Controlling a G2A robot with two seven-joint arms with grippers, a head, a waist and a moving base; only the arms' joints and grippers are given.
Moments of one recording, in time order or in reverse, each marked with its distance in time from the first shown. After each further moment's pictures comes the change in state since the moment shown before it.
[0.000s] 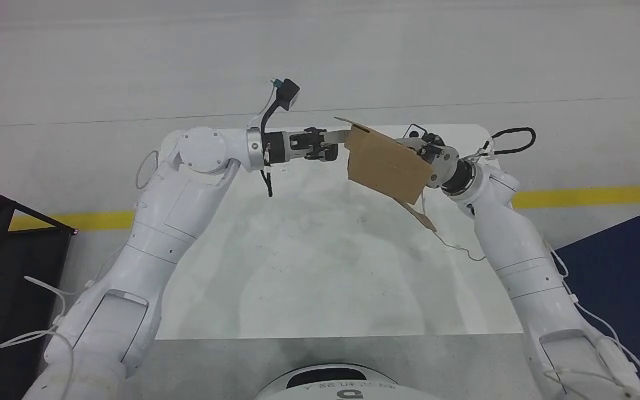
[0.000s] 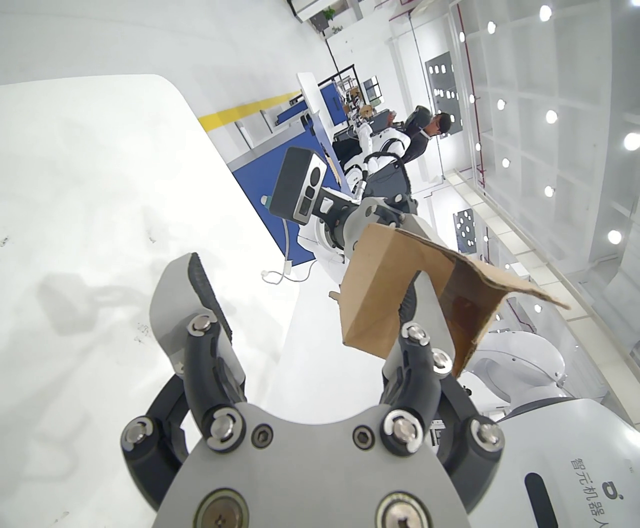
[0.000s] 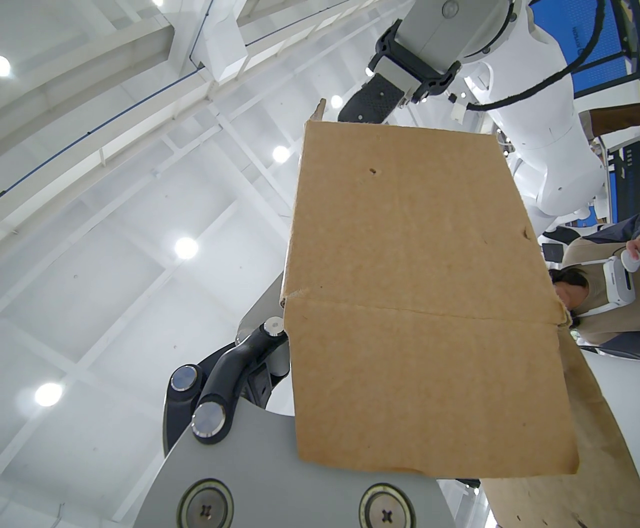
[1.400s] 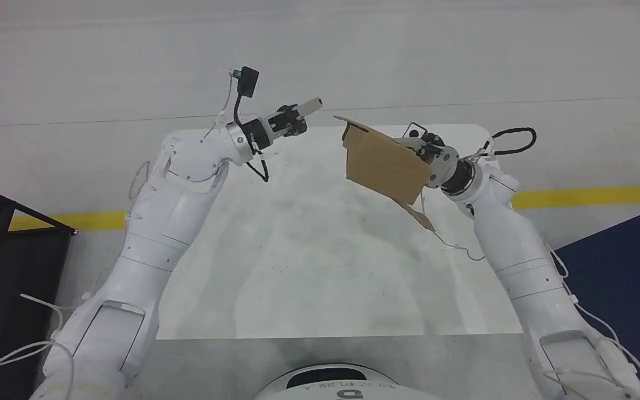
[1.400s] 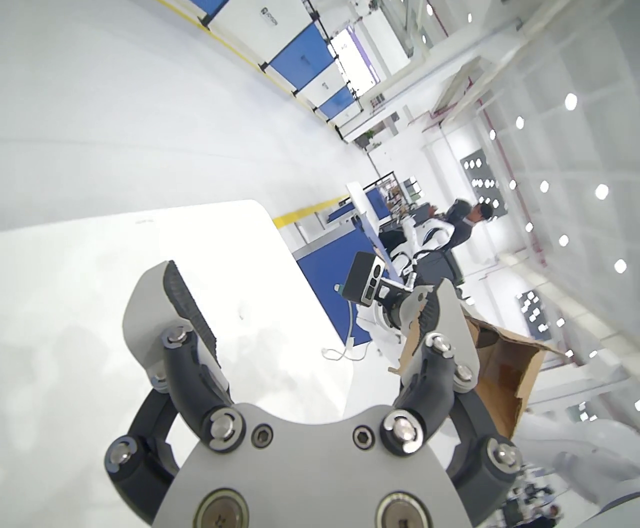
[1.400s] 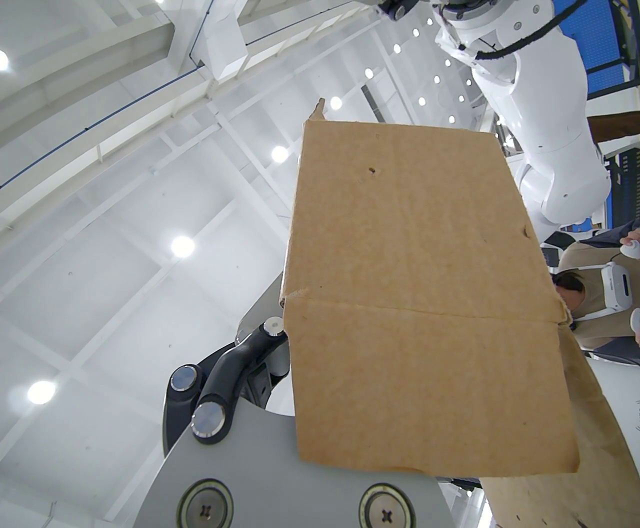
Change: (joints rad) left arm 0.057 0.010 -0.105 0.009 0.082 0.073 0.280; right arm -0.012 0.000 0.002 -0.027 0.003 -0.015 -0.008
